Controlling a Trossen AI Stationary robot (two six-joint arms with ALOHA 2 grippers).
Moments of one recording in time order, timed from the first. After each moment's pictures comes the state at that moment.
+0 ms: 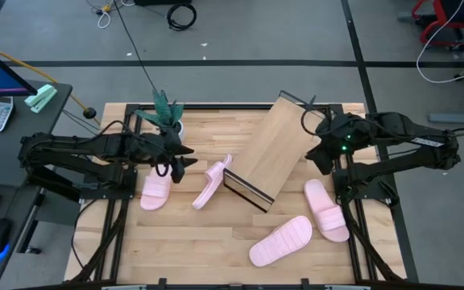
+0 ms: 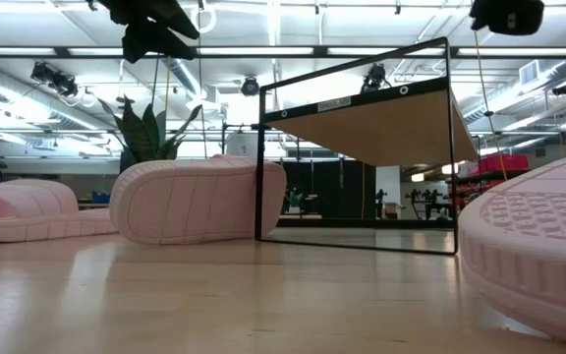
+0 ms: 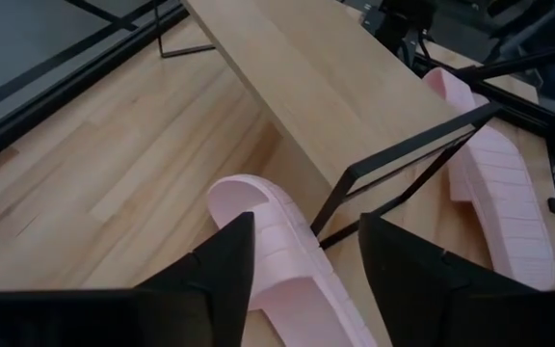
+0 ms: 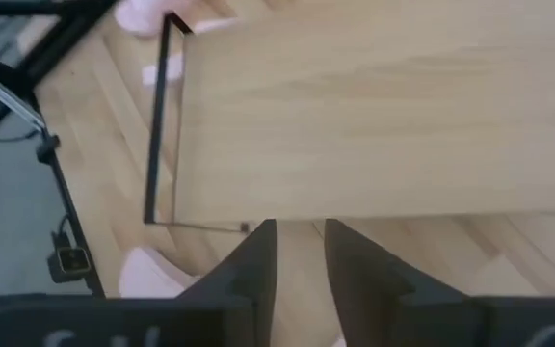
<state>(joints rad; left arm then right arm) -0.04 0.97 0.90 -0.47 -0.26 -0.43 -0.06 0.93 1.24 -1.18 -0.01 0.68</state>
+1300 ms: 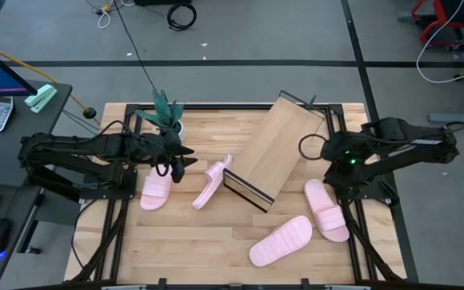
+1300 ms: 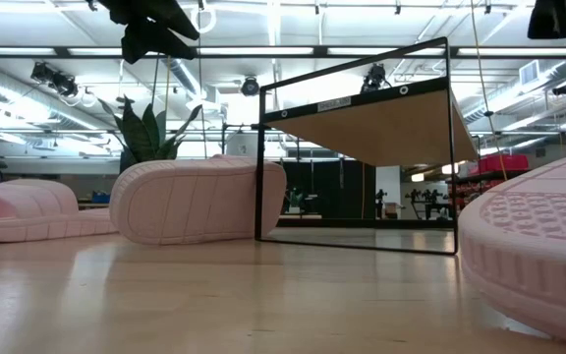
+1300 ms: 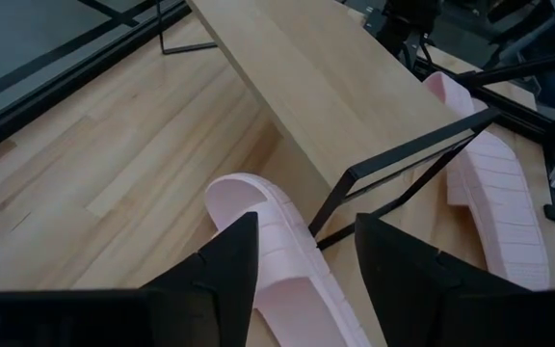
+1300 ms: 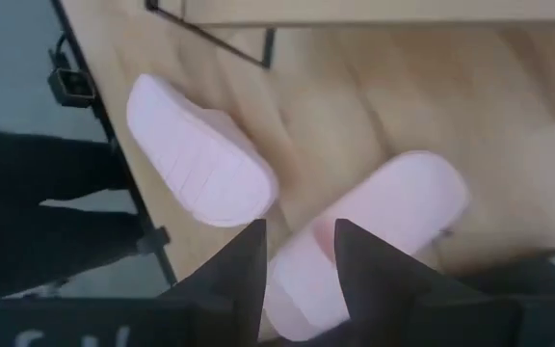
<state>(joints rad) -0.04 0.97 0.89 -0.47 -0.26 -0.46 0.09 0.93 1.19 -1.39 -0.23 0.67</state>
